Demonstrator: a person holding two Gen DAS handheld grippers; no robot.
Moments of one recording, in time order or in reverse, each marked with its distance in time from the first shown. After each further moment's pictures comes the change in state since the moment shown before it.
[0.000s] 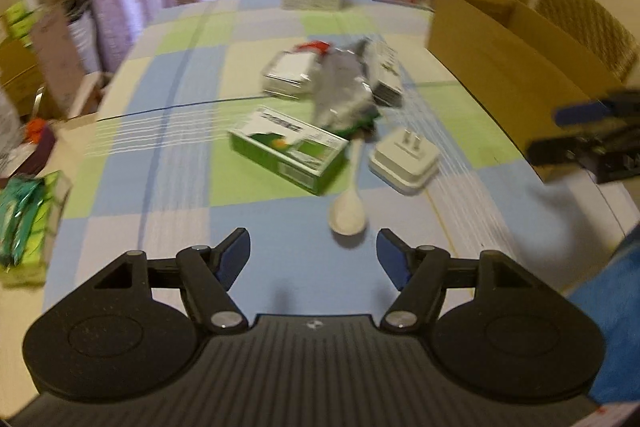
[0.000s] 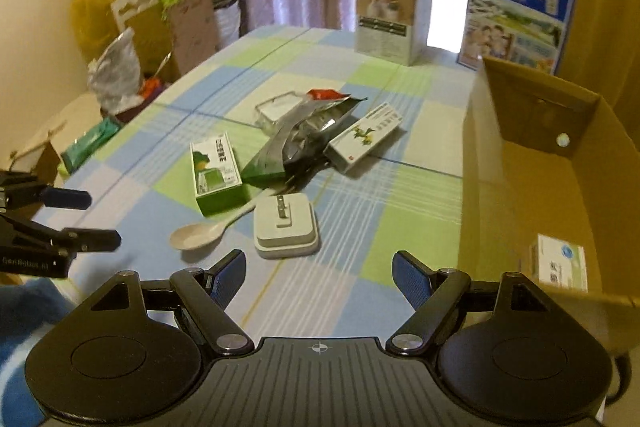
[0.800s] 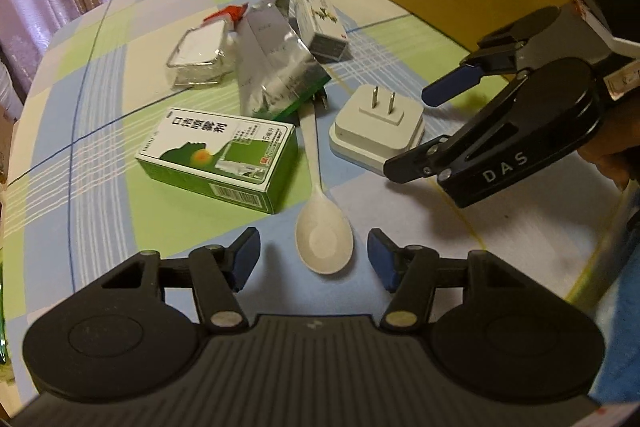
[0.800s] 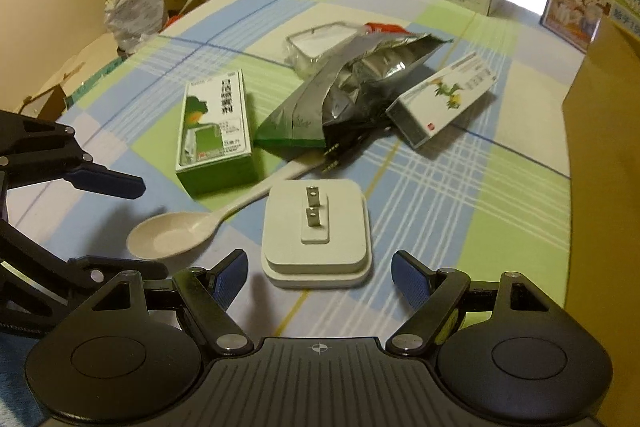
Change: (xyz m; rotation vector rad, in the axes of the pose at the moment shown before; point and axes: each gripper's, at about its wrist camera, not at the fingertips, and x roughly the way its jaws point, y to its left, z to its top) left arm 0.091 -0.012 0.019 0.267 0.110 -0.131; right arm 0.131 0.010 0.013 -0.078 0.158 0.100
